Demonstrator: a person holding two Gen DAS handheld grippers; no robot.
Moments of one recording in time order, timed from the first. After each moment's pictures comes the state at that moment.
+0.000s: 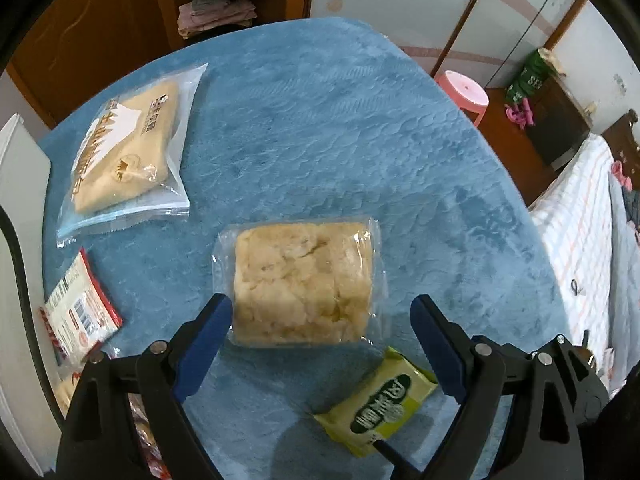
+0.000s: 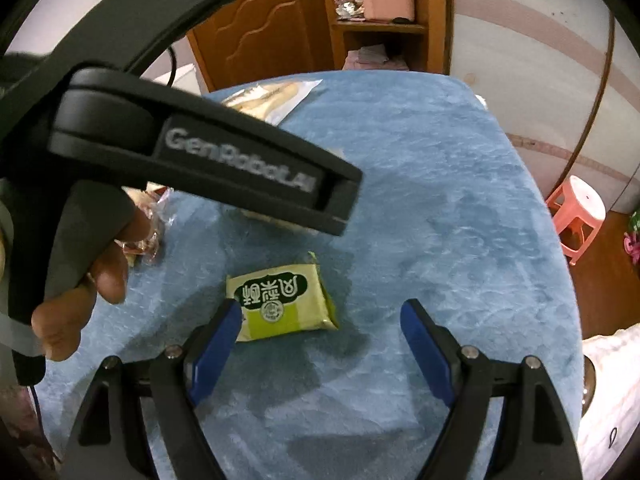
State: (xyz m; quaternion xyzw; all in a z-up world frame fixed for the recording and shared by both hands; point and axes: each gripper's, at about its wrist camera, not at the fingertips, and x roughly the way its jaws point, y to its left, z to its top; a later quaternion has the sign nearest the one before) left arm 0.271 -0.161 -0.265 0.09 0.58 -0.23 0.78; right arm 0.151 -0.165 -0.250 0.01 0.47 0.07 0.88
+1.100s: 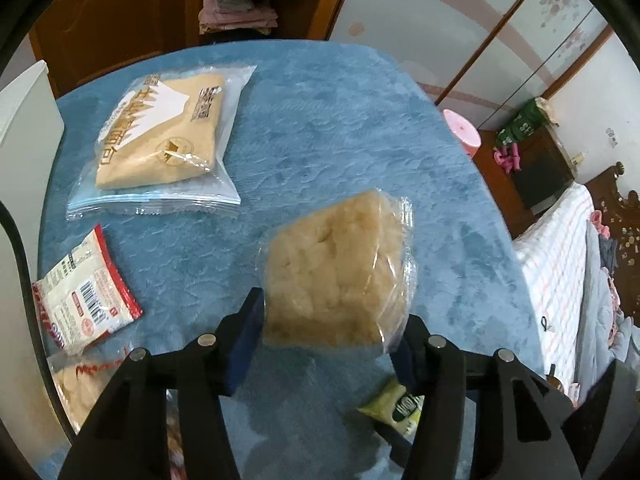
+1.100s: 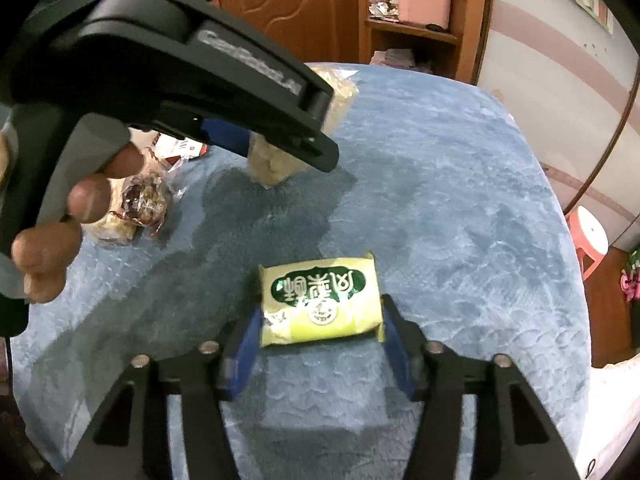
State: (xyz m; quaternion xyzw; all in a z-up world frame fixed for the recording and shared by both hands) left arm 0.277 -0.103 -0.251 -0.01 0.56 -0.24 0.79; right arm 0.144 -0.151 -0.258 -0.04 0.47 0.09 0.88
